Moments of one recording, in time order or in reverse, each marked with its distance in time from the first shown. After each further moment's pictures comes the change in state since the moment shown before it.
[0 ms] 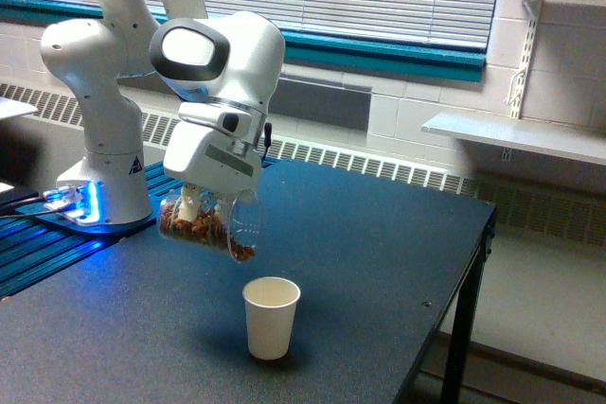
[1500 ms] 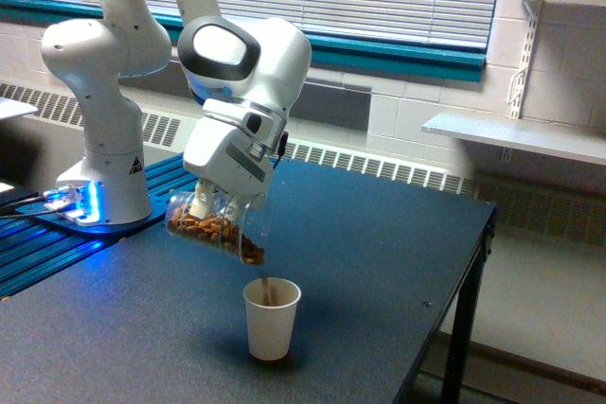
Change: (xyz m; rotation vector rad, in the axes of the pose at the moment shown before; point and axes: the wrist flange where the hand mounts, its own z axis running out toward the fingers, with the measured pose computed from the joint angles) arm 0.013 -0.020 -0.003 -0.117 0.025 -0.047
